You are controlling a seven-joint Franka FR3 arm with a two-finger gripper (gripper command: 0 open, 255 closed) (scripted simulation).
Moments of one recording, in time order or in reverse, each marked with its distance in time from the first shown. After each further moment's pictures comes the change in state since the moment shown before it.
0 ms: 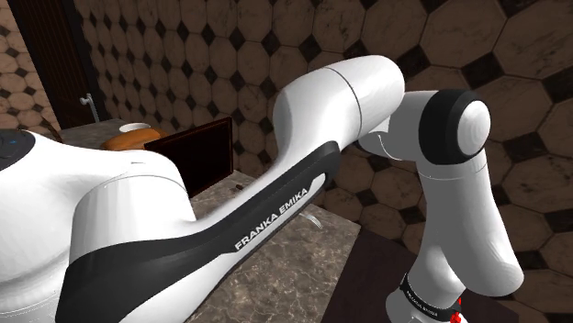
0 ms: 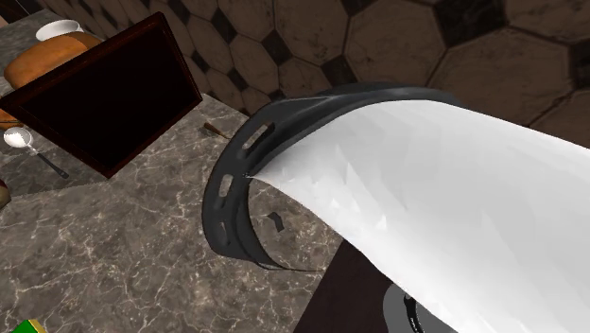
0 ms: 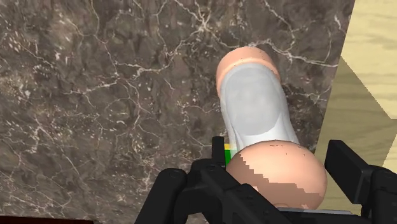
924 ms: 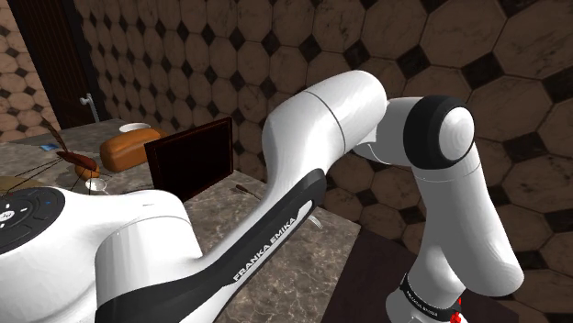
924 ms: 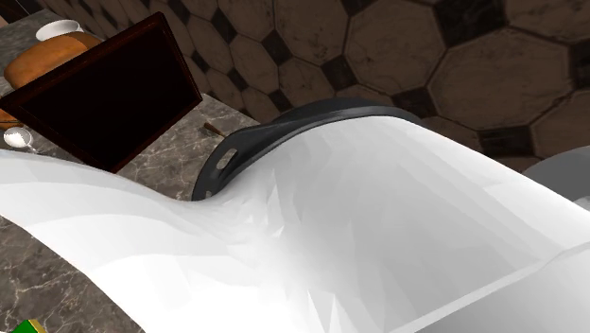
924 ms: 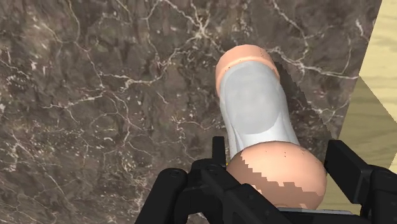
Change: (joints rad) arm 0.004 0.049 -0.028 -0.071 -0.045 0.108 0.038
